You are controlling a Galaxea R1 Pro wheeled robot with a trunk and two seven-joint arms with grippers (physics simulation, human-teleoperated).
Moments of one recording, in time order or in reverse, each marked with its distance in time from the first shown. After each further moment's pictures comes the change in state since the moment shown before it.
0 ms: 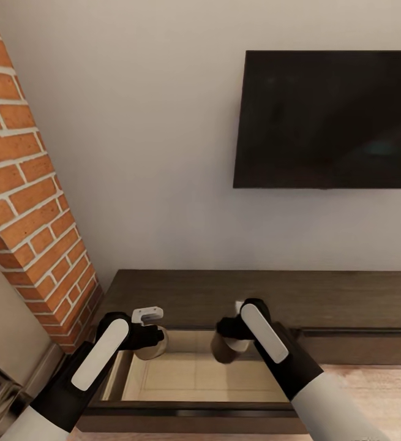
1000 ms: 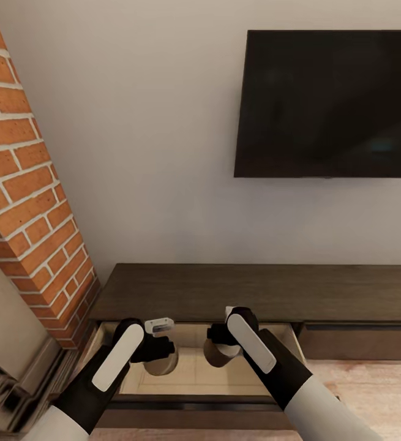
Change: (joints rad) left arm -0.001 -0.089 -0.003 0.135 -0.007 -0.006 0.003; right arm 0.000 0.018 0.128 0.037 0.008 -0.108 0.005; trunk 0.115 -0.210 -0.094
